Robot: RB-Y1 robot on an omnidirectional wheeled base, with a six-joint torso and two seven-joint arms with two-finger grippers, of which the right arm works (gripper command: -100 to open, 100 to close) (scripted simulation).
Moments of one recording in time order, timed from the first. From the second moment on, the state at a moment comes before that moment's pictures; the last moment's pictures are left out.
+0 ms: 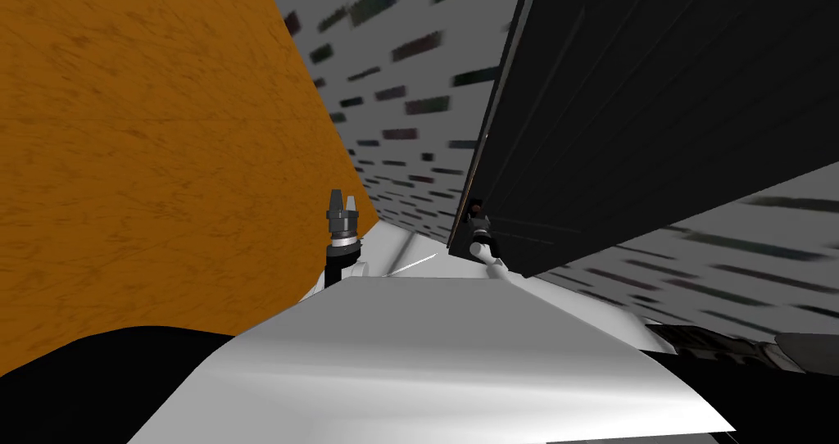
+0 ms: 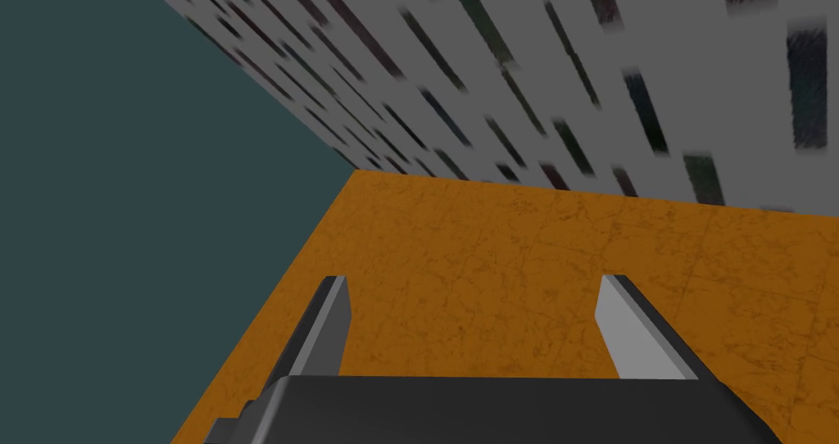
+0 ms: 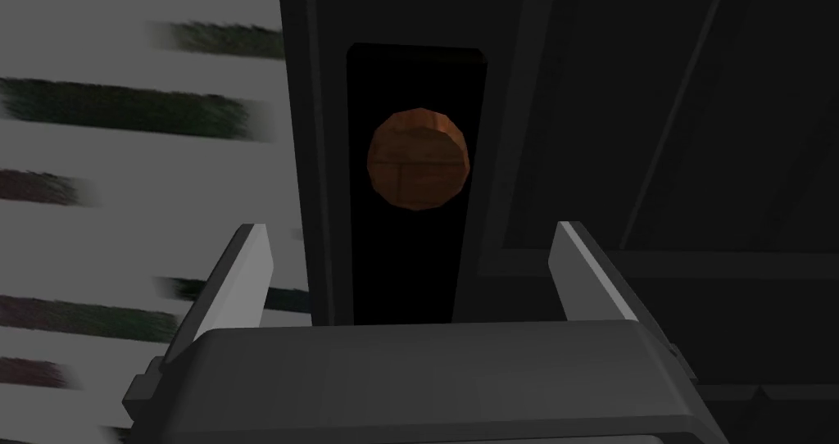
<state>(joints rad) -0.08 -0.21 0.01 -1.15 -0.81 -0.39 -0.98</state>
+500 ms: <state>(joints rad) -0.05 -0.30 -0.02 -1.14 -0.84 -0.41 -1.05</state>
